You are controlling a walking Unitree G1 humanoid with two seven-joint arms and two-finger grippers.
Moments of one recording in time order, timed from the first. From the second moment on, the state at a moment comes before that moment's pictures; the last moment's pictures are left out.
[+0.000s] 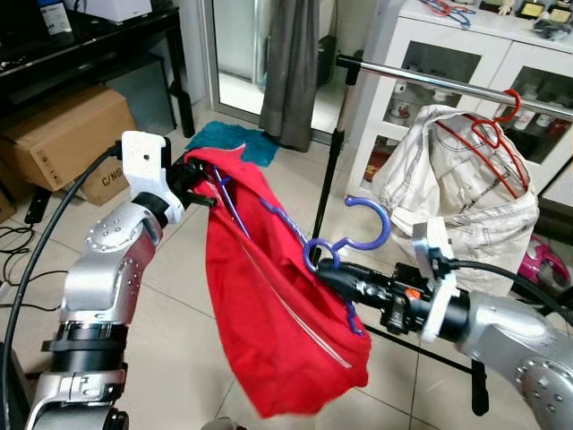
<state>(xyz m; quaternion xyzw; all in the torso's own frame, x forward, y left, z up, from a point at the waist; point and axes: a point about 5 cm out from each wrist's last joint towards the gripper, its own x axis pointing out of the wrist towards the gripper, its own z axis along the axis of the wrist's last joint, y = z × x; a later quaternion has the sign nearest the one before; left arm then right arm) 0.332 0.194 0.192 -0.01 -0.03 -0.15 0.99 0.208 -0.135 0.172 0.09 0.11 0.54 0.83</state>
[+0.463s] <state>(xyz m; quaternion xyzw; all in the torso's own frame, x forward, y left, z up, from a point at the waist) 0.333 0.172 0.213 0.13 -0.02 -0.26 0.96 0.233 -0.126 0.164 -0.04 0.17 0.48 0.86</state>
